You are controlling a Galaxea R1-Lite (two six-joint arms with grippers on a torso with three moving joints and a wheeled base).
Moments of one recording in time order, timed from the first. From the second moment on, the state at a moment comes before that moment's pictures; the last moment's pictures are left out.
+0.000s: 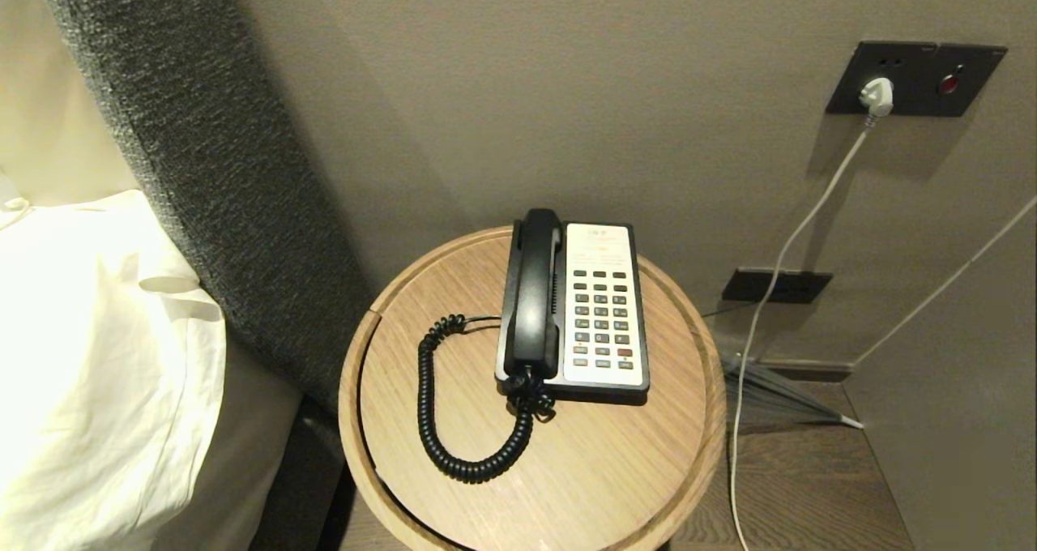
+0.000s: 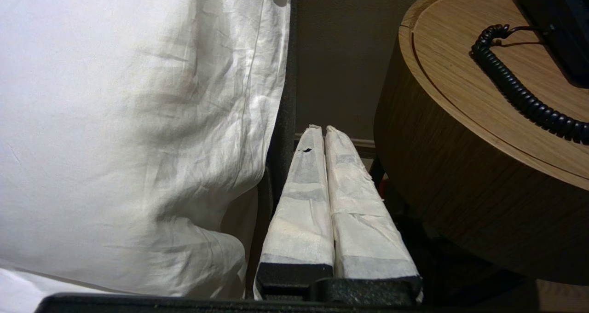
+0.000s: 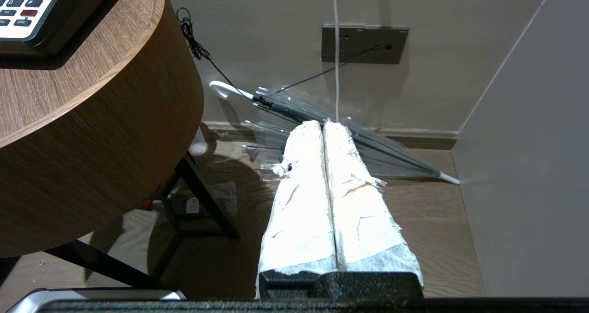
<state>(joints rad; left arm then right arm) -0.01 0.00 0.00 -0.10 0.00 -0.01 -0.01 0.01 0.00 -0.04 0.01 0.00</state>
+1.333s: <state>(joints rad) -0.01 0.00 0.00 -0.10 0.00 -0.01 -0.01 0.01 0.00 -0.04 0.01 0.00</state>
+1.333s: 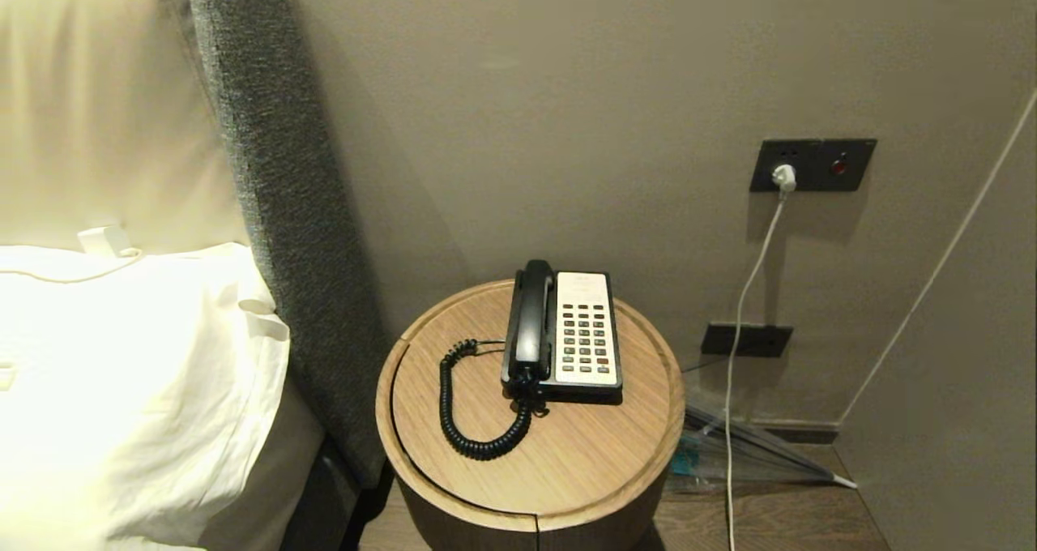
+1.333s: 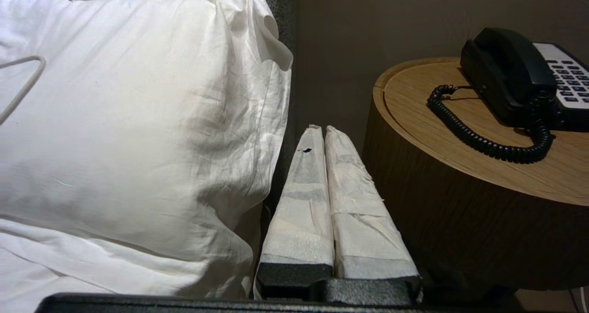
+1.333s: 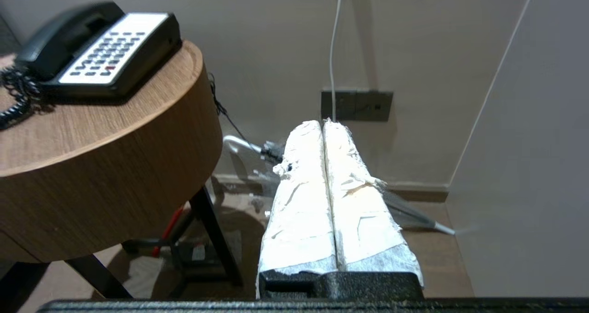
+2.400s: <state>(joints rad) -0.01 0.00 0.00 -0.10 0.00 -0.01 -0.01 0.01 0.00 -0.04 0.01 0.00</state>
